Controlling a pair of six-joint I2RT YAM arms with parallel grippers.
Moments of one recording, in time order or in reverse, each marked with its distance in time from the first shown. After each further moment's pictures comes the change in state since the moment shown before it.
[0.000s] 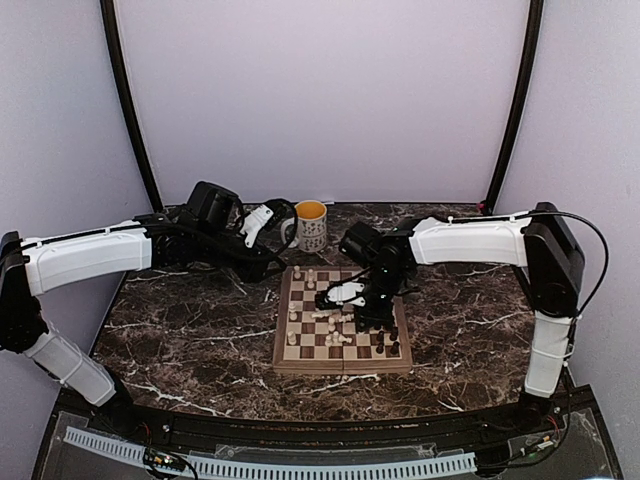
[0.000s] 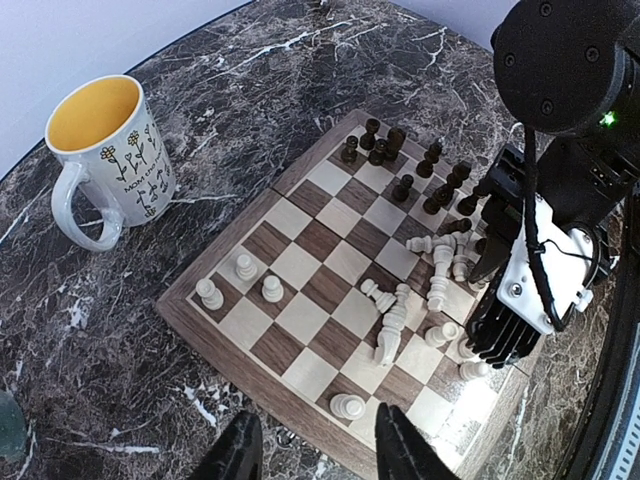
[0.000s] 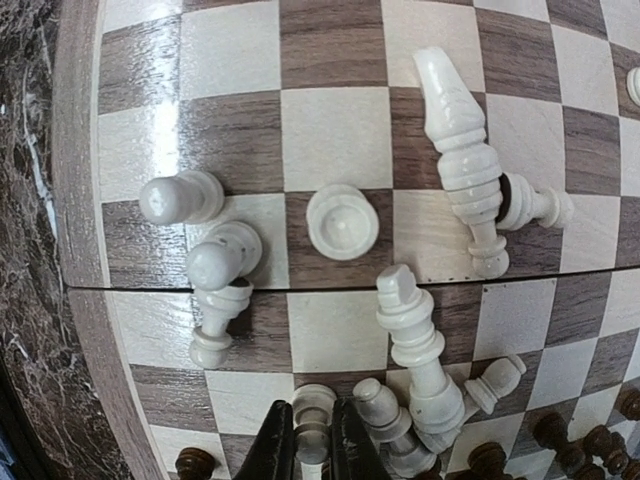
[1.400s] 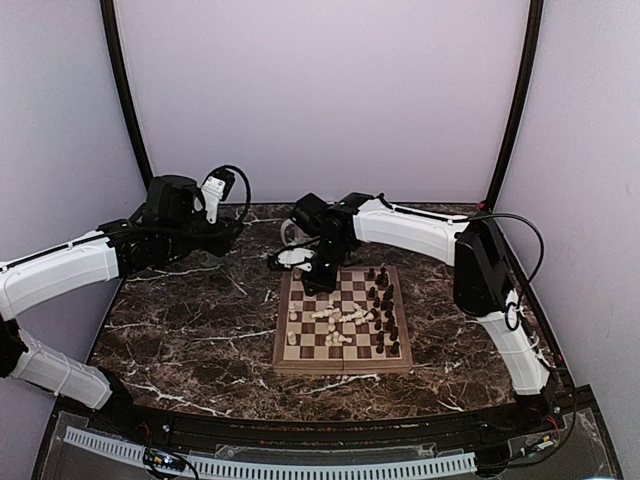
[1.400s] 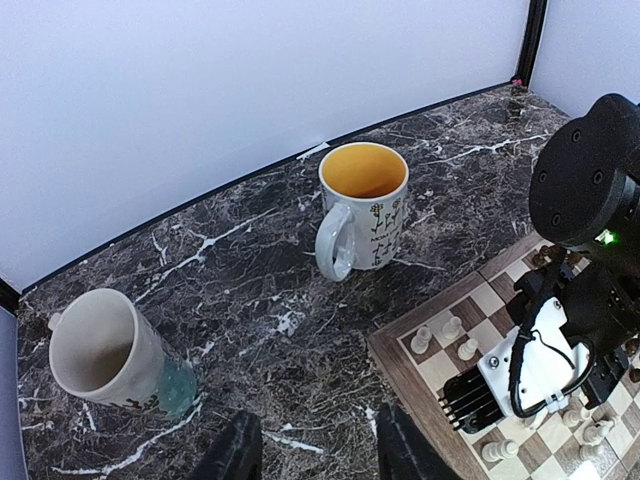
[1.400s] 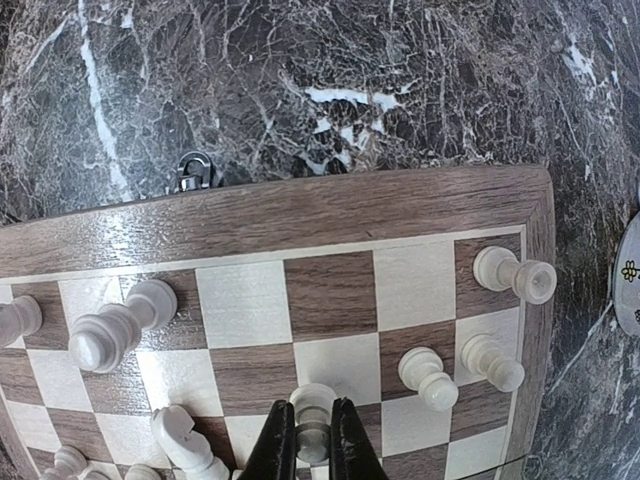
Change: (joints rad) left arm 0.078 -0.198 -0.109 0.137 -0.410 -0.072; right arm 0.016 0.452 0.743 -0.150 0.031 0.083
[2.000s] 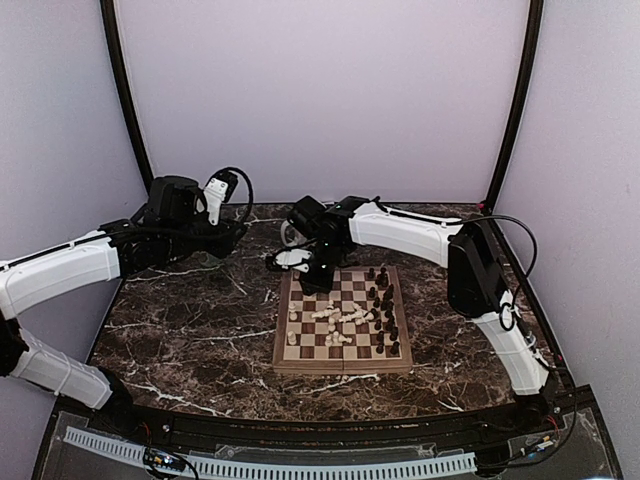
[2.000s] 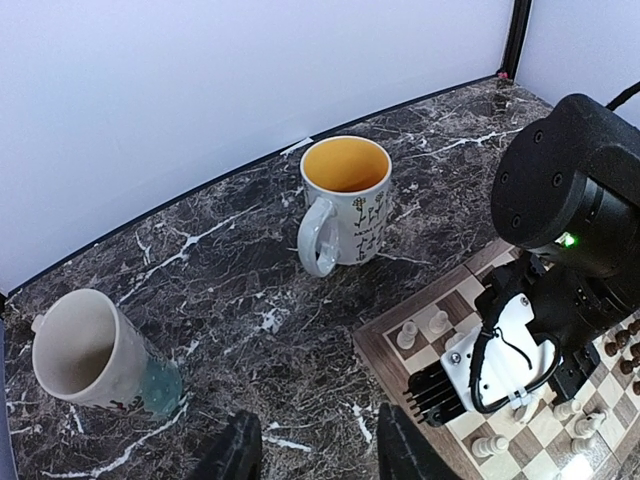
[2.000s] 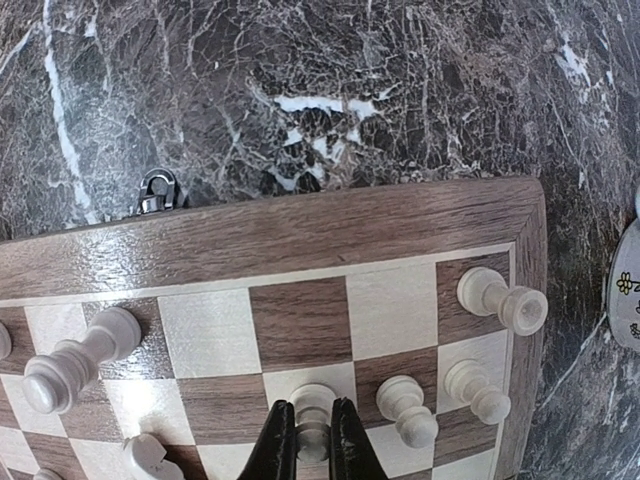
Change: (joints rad) left arm 0.000 0.007 0.000 -0.002 0.037 0.000; right arm 0.000 0.043 0.032 0.019 0.025 0.004
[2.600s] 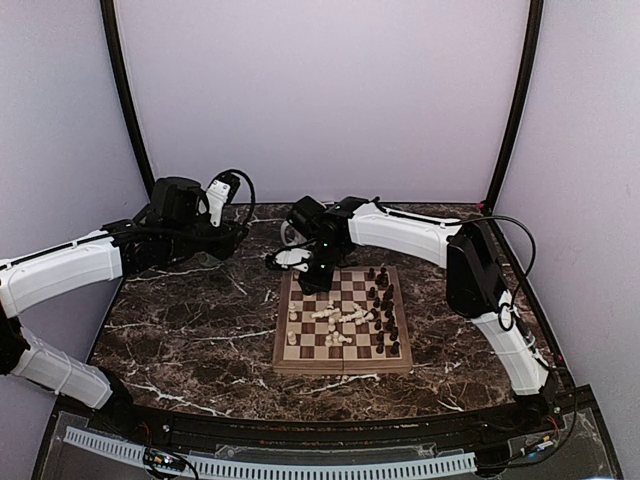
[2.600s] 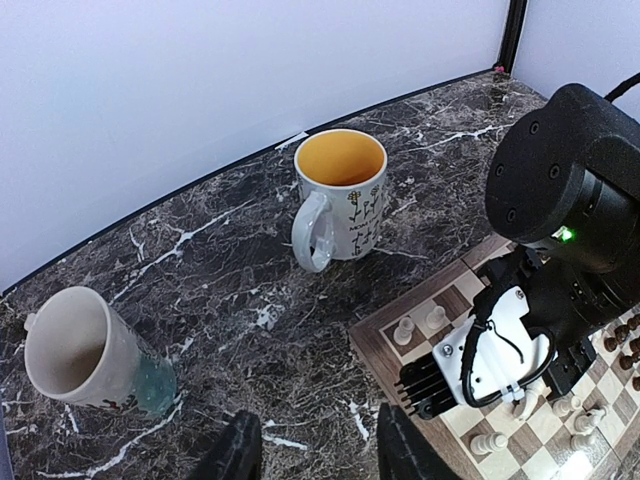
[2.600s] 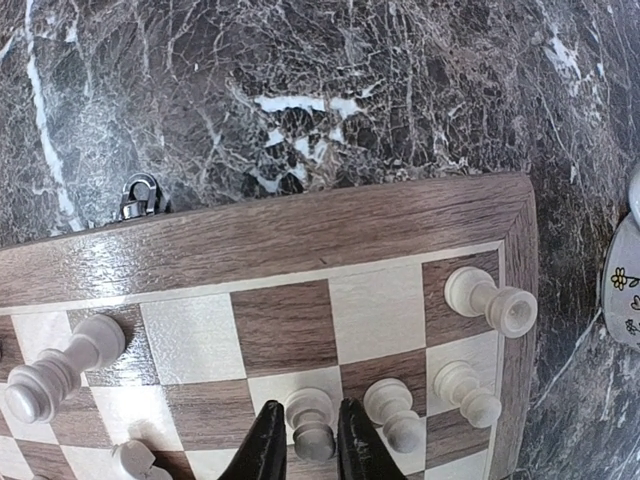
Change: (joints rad) left arm 0.000 0.014 0.000 -0.002 0.013 0.000; right arm 0.000 0.009 0.010 0.011 0.020 0.014
